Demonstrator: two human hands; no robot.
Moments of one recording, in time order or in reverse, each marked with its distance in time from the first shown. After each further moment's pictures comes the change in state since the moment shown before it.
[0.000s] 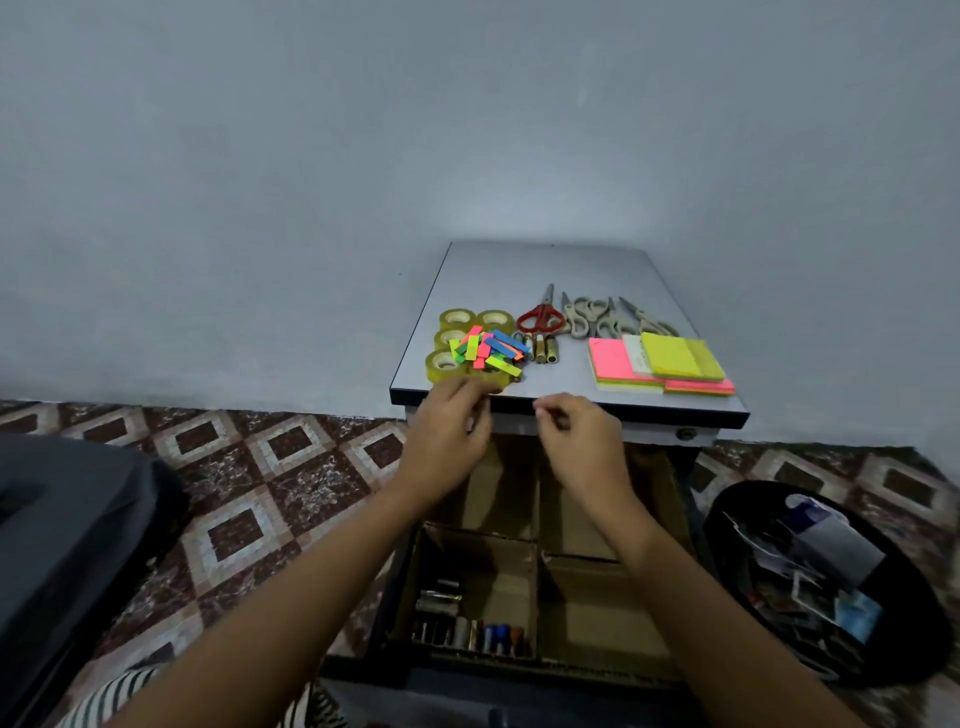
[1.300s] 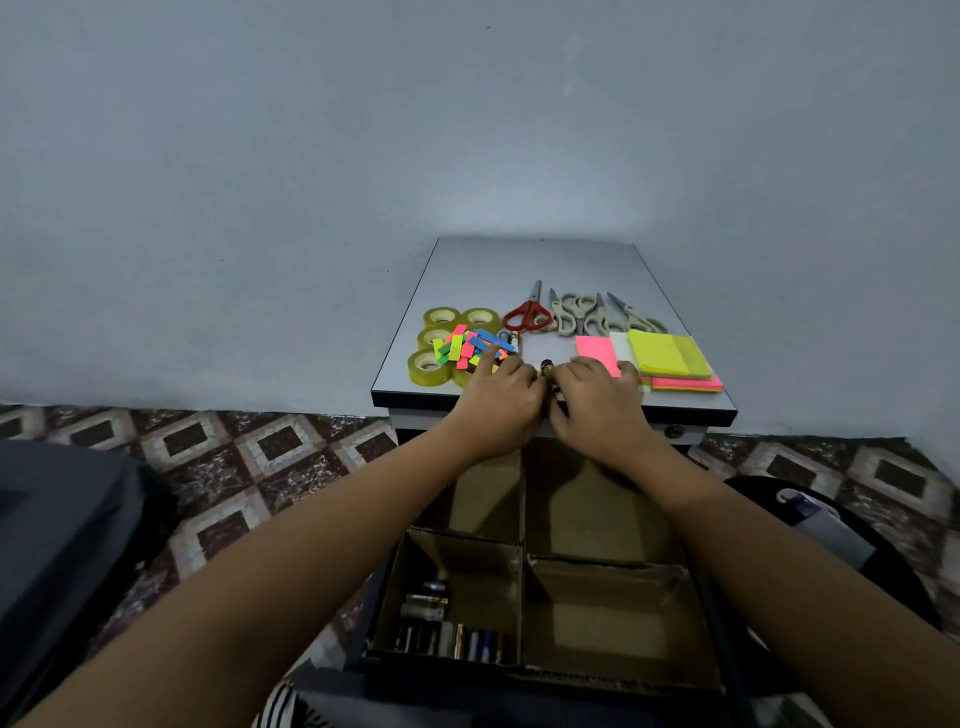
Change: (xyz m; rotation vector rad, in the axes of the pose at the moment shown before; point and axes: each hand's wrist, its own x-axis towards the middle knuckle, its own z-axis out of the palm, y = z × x) left_hand 0.058 0.012 0.055 0.712 -0.273 0.474; right_hand 0.066 0.054 -0.015 -0.704 -0.032 -0.400
